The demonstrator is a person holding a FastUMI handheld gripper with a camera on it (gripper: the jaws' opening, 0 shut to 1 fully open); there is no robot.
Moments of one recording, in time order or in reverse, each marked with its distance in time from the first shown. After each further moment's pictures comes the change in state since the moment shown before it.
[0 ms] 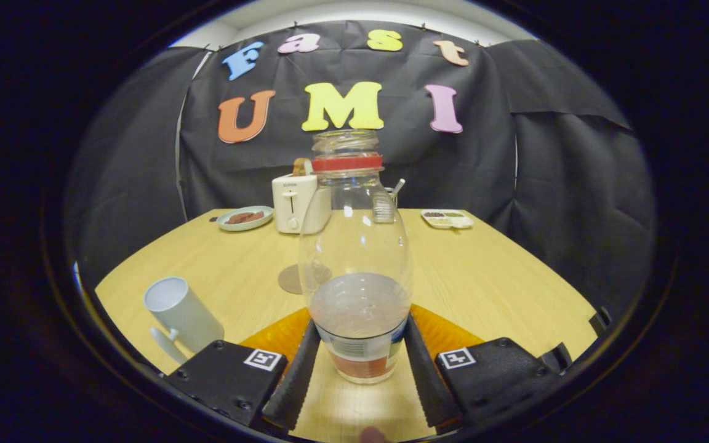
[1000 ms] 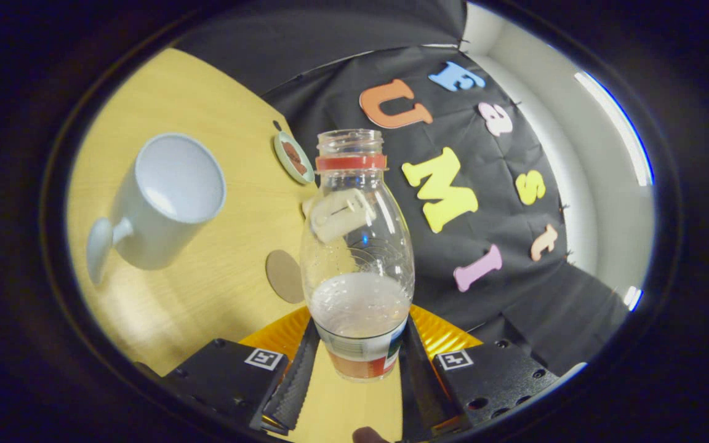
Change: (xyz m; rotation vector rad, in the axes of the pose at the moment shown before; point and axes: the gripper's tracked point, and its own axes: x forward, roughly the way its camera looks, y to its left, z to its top) arm 0.019 0.067 0.037 -1.137 -0.194 -0.228
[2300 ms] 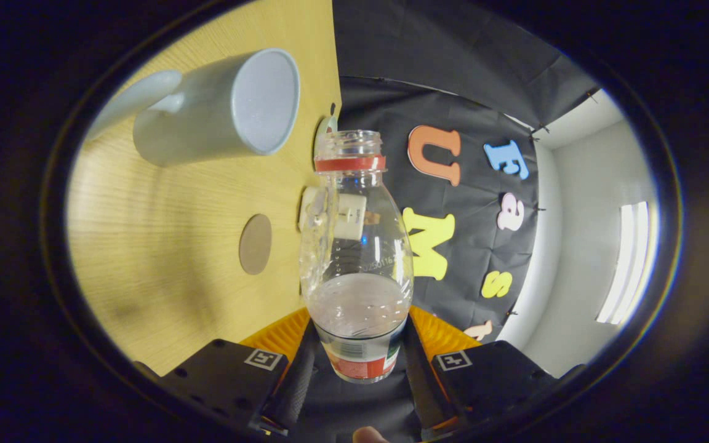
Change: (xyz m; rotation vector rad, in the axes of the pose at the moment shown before) arm -0.005 -0.023 0.016 -0.506 -0.075 -0.124
